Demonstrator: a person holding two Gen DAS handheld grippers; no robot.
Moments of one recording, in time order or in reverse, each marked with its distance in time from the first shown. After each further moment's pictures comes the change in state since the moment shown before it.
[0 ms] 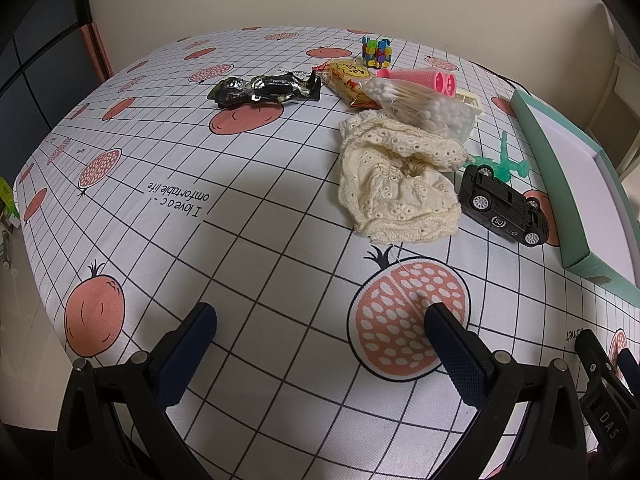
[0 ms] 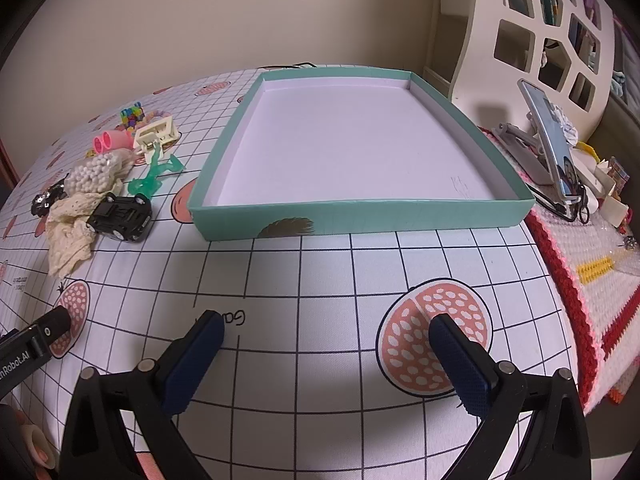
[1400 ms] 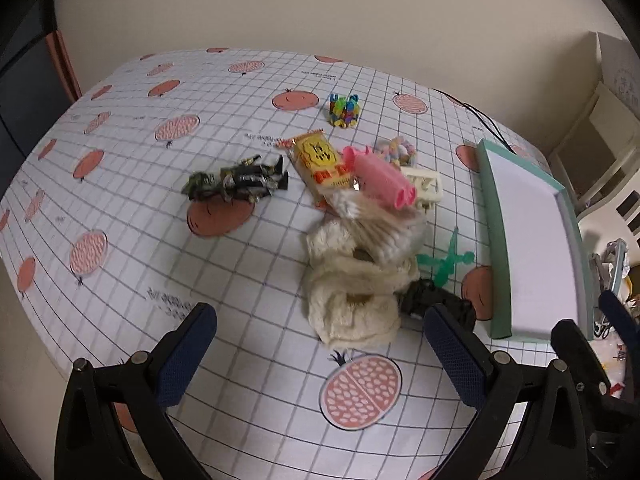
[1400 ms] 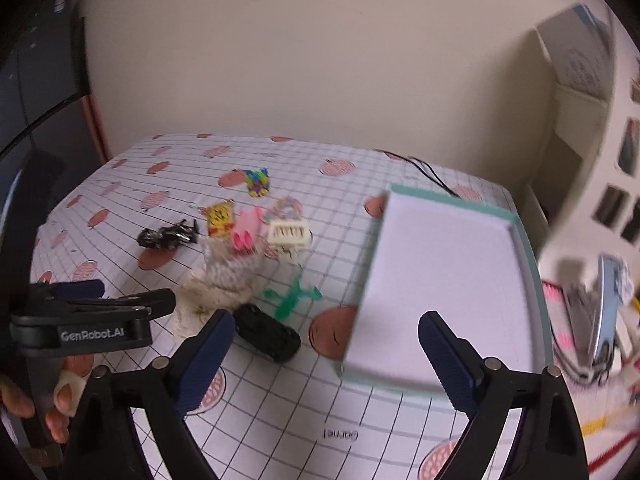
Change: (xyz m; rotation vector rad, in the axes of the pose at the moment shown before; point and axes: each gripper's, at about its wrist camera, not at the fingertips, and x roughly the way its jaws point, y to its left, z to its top) left arm -0.037 0.003 0.099 0.064 0.046 -0.141; right arm -0.071 0.071 0.102 -0.313 -0.146 0.274
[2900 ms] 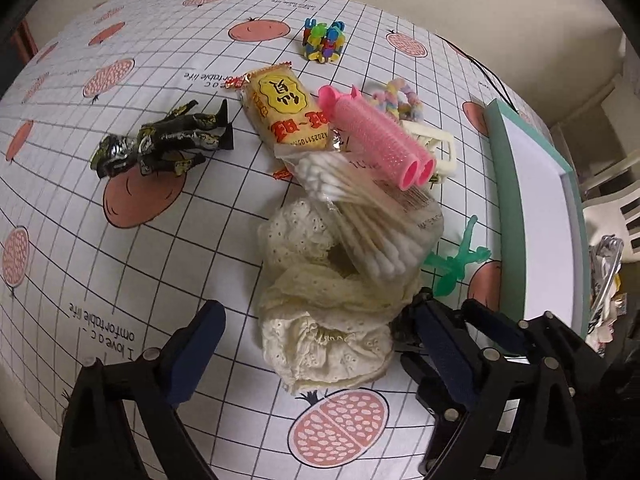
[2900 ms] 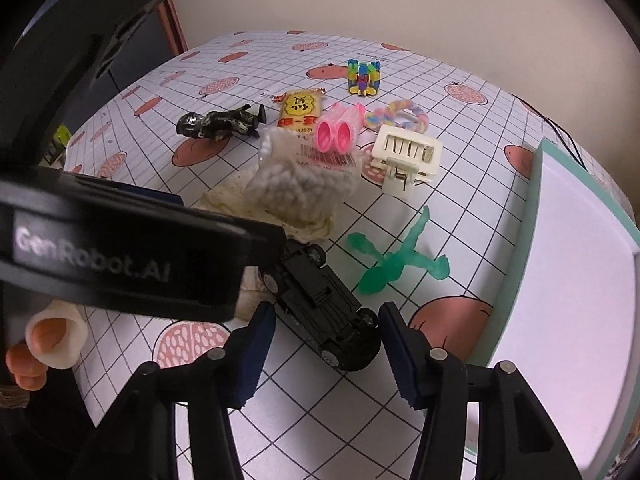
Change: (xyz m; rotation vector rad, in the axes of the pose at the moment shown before) left arm 0.075 -0.001 0.021 -0.019 0.242 -0.140; right arm 0.118 0.045 -0.021 -0.233 0.281 0.258
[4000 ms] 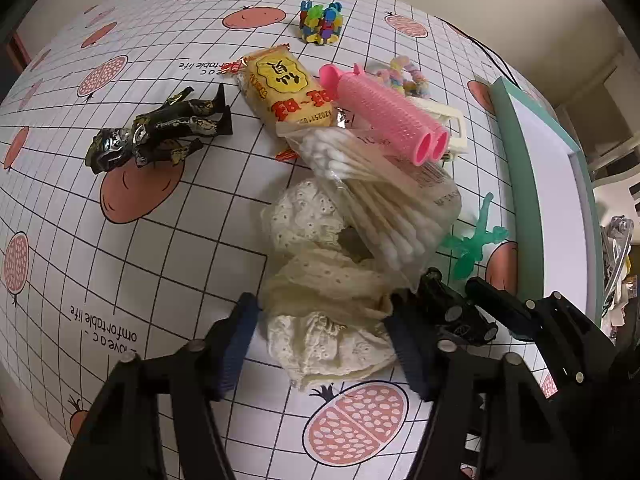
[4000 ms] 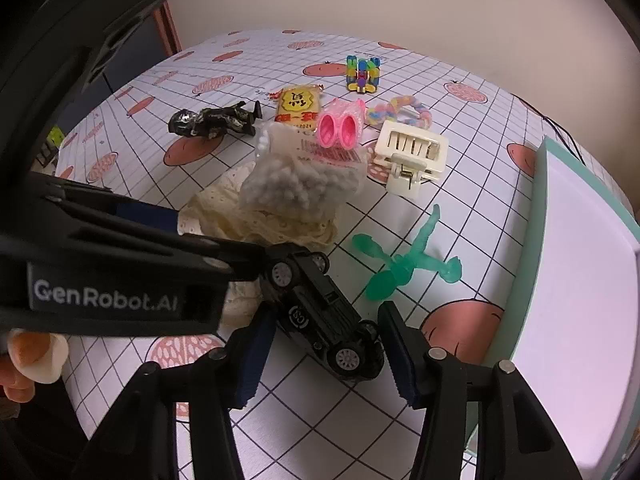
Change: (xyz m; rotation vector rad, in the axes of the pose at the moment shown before) left arm 0.003 0.008 -0.009 0.060 0.032 0.040; right arm 0.010 0.003 -0.001 0.017 -0.014 -0.018
